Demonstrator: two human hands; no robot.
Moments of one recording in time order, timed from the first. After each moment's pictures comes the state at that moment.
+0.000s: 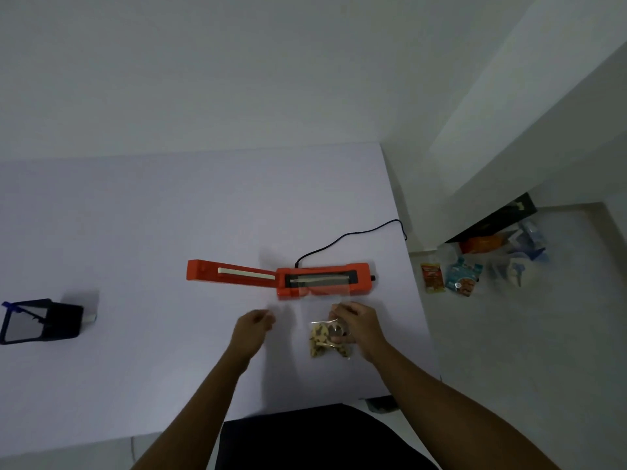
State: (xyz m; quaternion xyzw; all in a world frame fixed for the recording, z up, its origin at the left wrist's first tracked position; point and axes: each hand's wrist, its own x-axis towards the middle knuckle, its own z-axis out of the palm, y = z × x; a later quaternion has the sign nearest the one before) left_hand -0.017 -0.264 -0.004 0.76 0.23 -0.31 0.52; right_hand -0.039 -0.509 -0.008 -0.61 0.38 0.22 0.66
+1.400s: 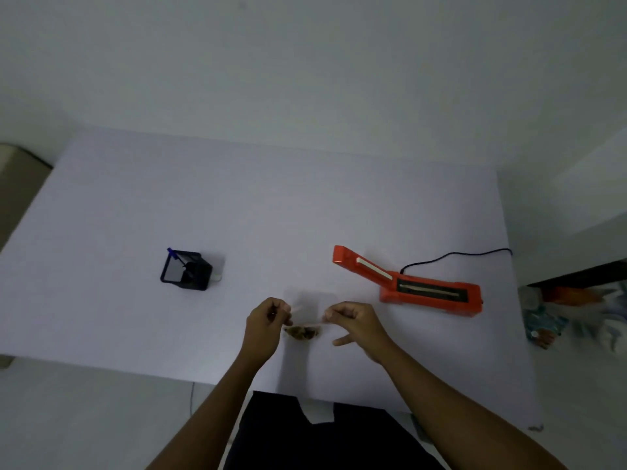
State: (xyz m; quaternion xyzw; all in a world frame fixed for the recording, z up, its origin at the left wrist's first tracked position) left_hand -0.059 -0.078 0.041 0.79 0.20 -0.09 0.58; right_hand -0.025 -0.299 0.033 -0.66 0.14 0.33 0.66
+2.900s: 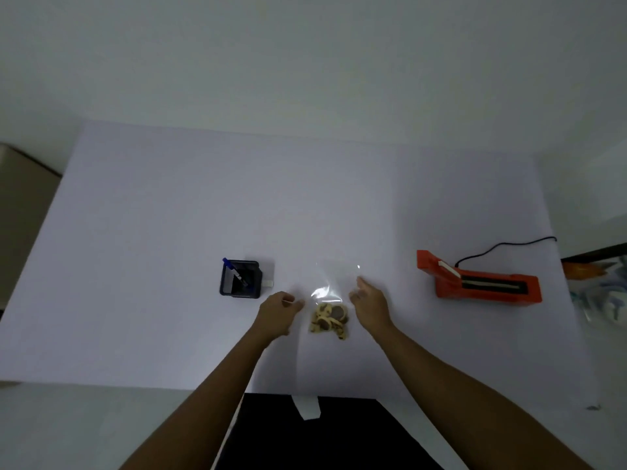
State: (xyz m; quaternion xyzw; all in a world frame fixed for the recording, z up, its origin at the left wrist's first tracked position) left_hand -0.005 0.079 0.029 0.77 0.23 -0.33 0.50; right_hand 0.014 -0.143 -0.022 -0.81 0.24 0.23 0.48
